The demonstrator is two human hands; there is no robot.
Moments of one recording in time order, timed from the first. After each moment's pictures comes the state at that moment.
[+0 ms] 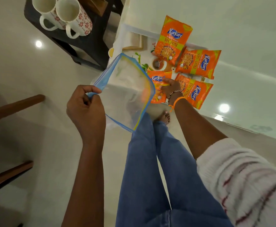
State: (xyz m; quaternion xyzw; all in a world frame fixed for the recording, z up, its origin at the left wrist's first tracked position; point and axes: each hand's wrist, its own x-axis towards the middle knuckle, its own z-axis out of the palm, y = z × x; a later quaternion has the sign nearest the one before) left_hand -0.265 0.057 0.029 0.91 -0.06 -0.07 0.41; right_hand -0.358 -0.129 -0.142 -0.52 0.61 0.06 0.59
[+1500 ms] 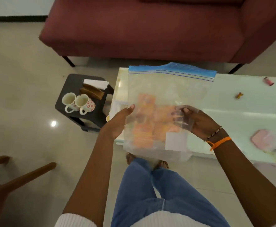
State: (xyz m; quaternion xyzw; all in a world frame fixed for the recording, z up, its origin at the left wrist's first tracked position) left_hand -0.268 -0.056 0.098 0.66 -0.11 -0.60 0.43; right_hand -0.500 -0.206 0.094 -0.40 0.34 -0.11 0.84
